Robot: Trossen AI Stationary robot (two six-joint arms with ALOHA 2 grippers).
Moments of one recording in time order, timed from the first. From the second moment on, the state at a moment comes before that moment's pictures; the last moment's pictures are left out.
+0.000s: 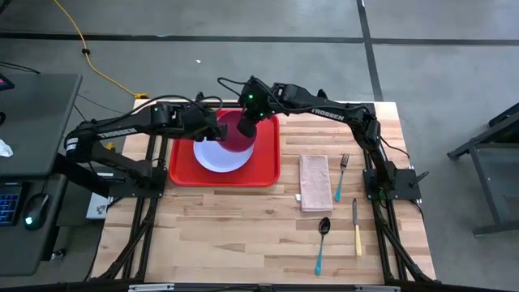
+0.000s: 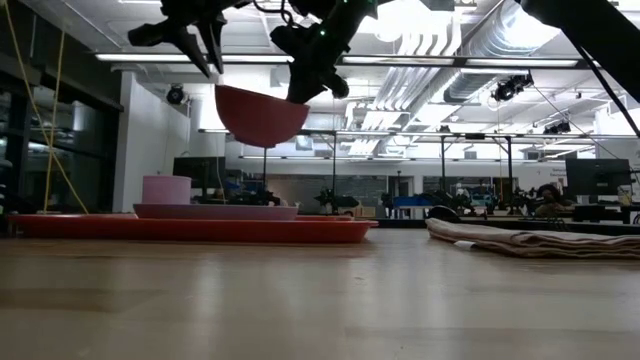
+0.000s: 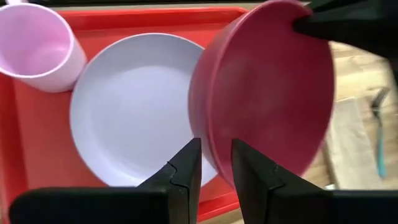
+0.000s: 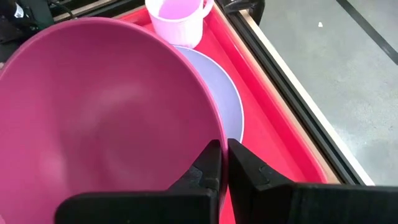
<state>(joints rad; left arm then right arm) 0.19 1.26 1.36 -1.15 -0.37 -1.14 -0.32 2.12 2.17 -0.88 0.08 0.15</state>
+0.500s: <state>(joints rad) 0.23 1.27 1.36 -1.15 -0.35 -1.15 -0.31 2.12 2.17 -0.85 0.07 0.16</state>
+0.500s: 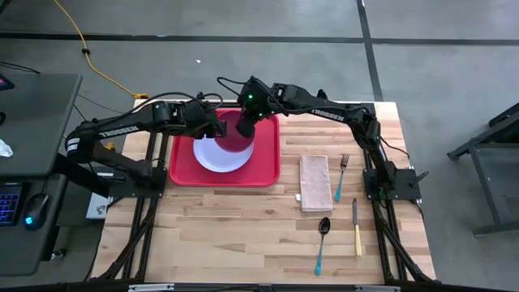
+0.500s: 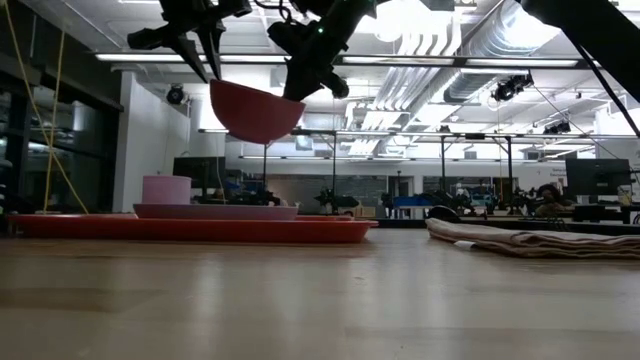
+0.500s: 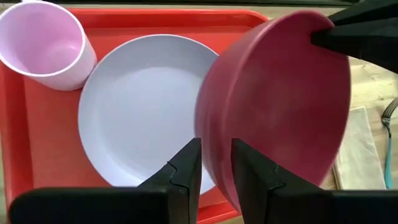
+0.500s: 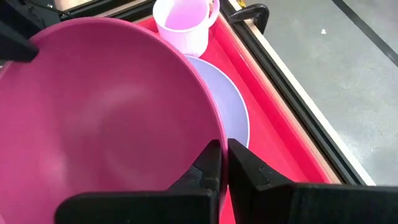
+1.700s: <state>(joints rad) 0.28 1.37 1.36 -1.21 -0.30 -1.15 -0.31 2.15 2.17 -0.86 0.05 0.11</state>
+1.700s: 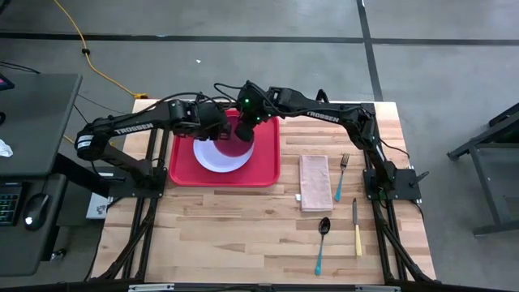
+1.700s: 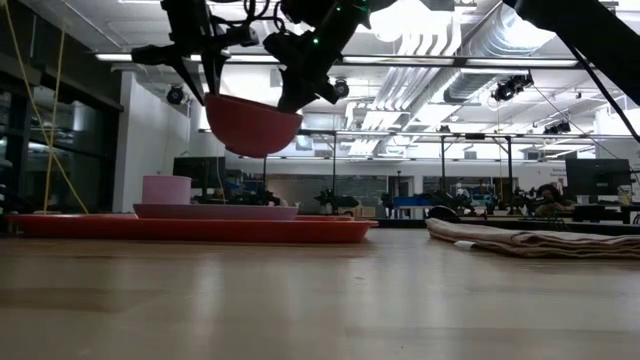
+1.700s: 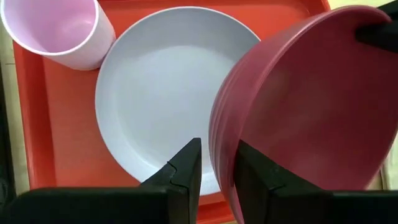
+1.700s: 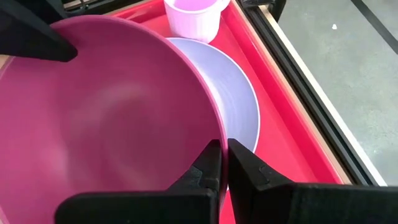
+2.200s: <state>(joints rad) 0.28 1.37 1.36 -1.21 -0.31 -1.13 -0.31 2.15 2.17 -0.85 0.01 0.12</state>
